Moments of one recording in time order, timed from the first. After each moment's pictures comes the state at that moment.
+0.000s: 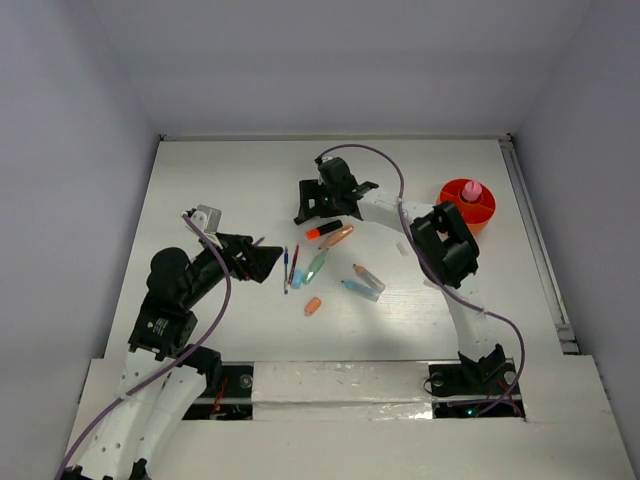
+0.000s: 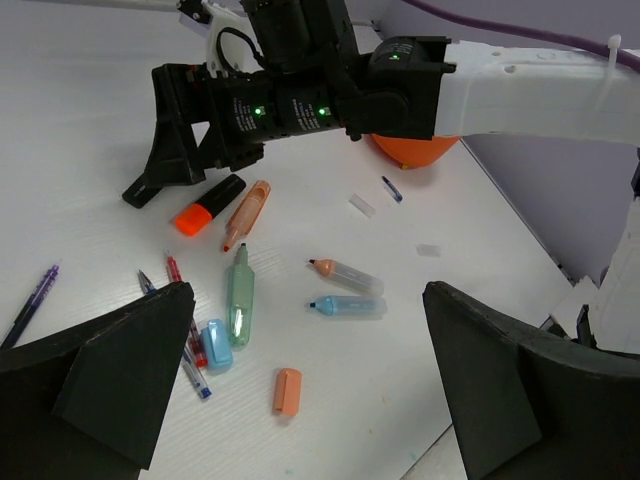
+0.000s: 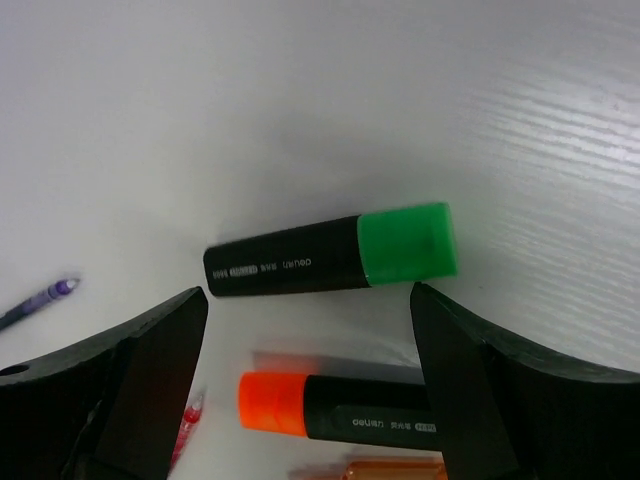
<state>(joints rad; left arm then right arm) -0.30 0.50 0.62 -0.22 0.38 -0.43 0.64 2.25 1.71 -0.21 -0.08 0.43</state>
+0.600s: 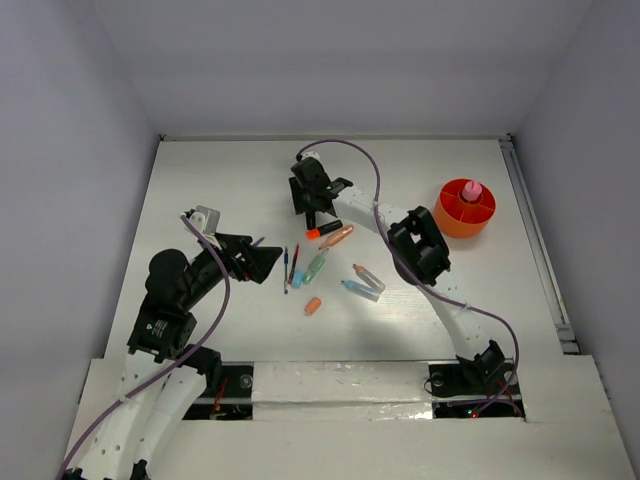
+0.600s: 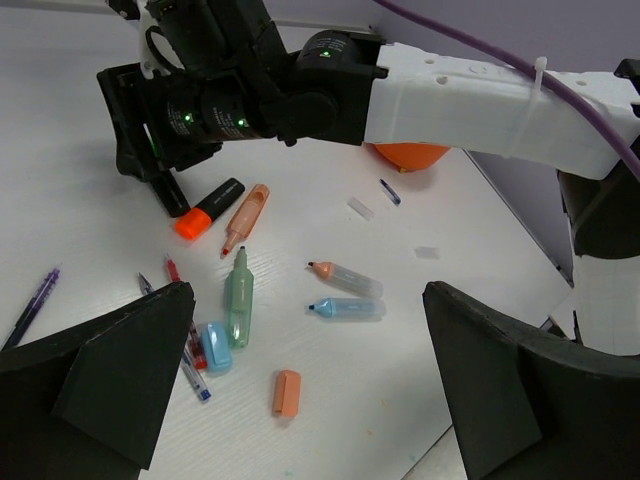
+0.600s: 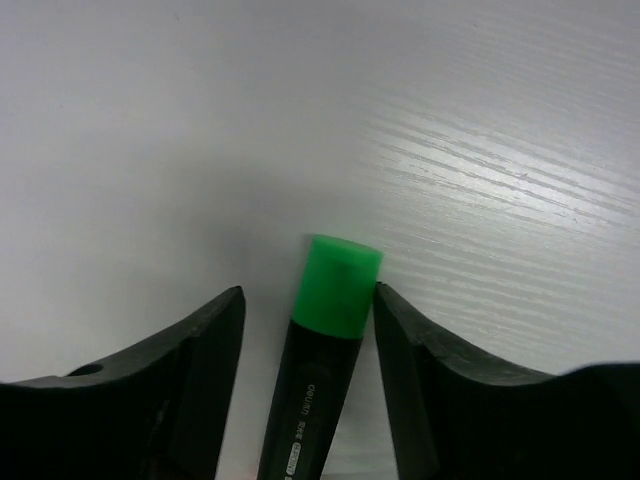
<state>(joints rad) -0.30 0.49 0.62 -0.22 0.37 -0.43 0.71 2.48 2.09 -0.39 0.21 0.35</state>
